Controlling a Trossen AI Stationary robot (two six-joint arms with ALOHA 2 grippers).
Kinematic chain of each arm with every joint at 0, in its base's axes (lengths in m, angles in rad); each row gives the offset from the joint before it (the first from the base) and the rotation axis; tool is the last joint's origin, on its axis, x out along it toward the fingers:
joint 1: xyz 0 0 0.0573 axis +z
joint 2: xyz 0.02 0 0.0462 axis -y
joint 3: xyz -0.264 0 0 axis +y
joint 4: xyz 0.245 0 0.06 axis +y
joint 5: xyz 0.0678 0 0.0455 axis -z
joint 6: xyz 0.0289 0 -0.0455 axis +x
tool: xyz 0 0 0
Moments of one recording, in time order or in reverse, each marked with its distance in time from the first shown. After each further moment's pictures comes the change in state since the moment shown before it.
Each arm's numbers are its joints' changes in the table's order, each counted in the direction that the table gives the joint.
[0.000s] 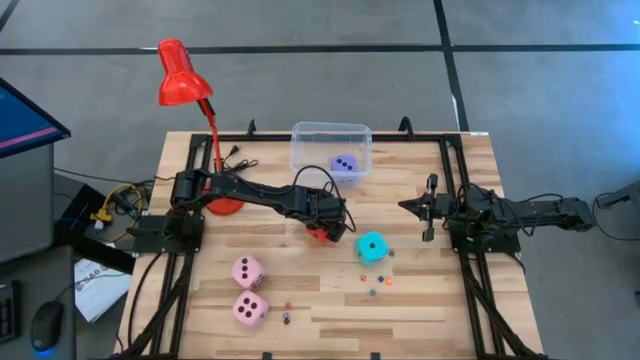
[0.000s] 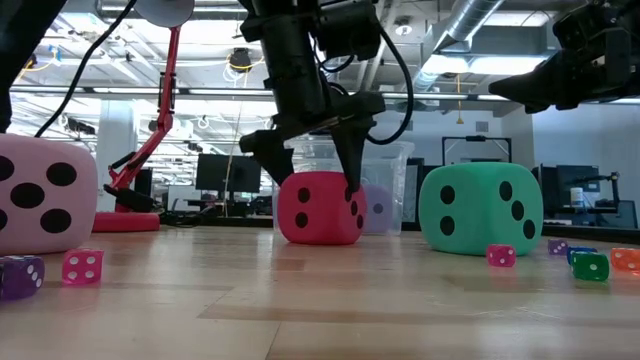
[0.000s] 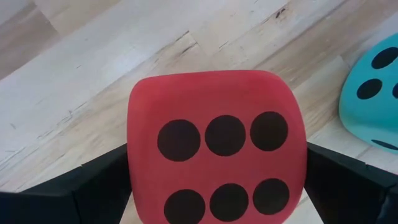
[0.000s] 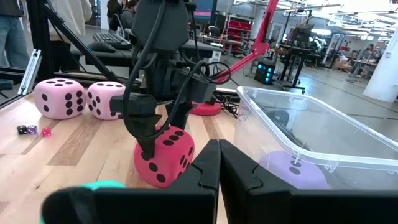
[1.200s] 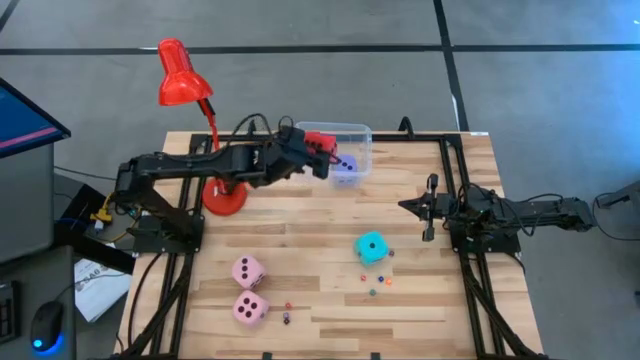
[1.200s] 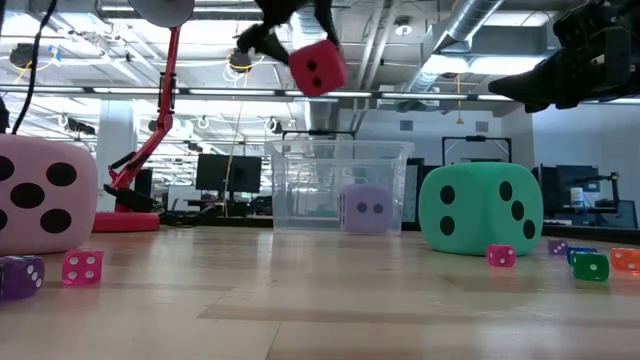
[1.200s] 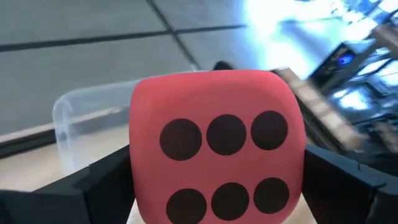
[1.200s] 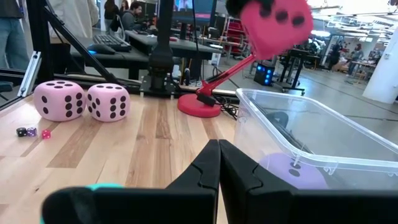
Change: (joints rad) left arm 0.126 0.436 0.001 -0.165 -0.493 0.187; right arm 0.000 0.000 0.000 -0.008 0.000 0.000
